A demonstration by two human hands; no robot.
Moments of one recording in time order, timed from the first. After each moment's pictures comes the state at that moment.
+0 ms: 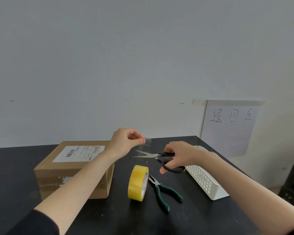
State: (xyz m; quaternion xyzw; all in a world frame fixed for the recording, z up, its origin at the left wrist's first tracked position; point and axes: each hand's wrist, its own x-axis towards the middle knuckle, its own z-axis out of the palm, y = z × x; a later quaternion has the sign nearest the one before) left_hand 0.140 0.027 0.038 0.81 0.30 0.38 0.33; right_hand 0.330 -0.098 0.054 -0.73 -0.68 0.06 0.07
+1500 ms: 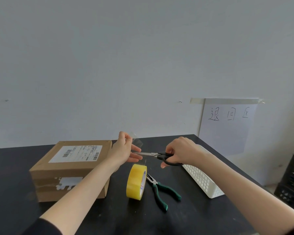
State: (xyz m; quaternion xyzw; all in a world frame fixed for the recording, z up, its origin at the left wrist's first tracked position) left_hand 0.152 0.016 0.017 0.70 0.37 0.35 0.50; right_hand 0.331 -0.105 0.056 -0.75 -0.65 -0.04 0.05
